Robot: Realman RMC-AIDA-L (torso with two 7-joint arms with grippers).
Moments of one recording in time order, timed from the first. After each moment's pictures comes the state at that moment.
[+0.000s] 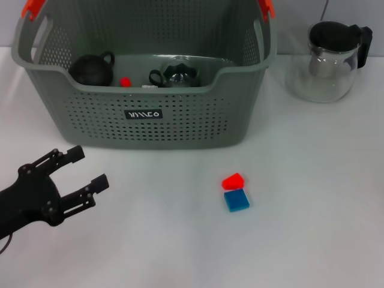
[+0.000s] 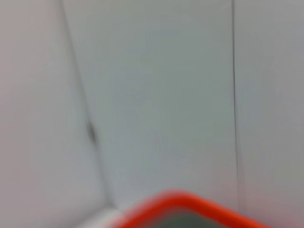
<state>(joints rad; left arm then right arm) -0.28 -2.15 0.19 0.62 2.06 1.82 -1.01 0.93 2.09 -1.20 -1.13 -2.03 -0.93 2.37</state>
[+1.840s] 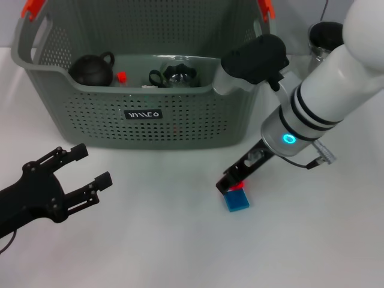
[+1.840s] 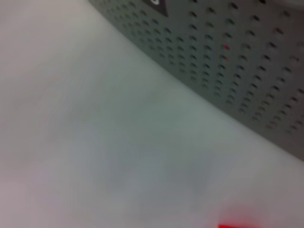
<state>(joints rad) -0.29 -2.15 0.19 0.61 2.07 1.80 -1.01 0.93 2.11 -1.65 -0.87 -2.46 -1.25 2.85</state>
